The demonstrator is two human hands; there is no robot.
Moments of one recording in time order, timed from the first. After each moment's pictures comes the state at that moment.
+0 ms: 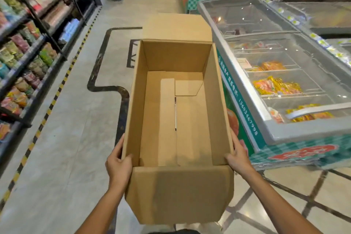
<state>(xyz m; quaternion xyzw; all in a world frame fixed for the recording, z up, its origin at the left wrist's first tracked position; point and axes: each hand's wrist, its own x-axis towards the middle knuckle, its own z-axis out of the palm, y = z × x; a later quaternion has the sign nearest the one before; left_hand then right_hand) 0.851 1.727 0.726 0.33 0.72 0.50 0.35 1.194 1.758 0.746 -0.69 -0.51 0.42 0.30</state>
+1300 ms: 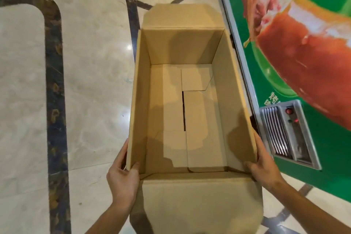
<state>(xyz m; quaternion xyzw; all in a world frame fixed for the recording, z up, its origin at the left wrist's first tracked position) 0.948 2.013 0.113 0.25 0.82 0.30 0.42 1.303 2.017 0.084 -0.74 -0.40 0.52 0.16</state>
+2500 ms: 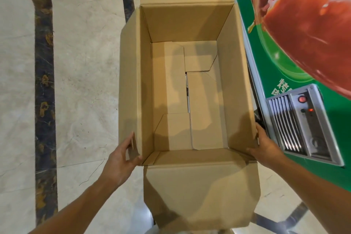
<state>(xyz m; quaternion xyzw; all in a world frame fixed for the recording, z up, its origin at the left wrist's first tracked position) 0.915 2.013 0.028 0.42 0.74 0.08 0.52 1.323 2.039 0.023 -0.79 -0.39 0.47 -0.05</state>
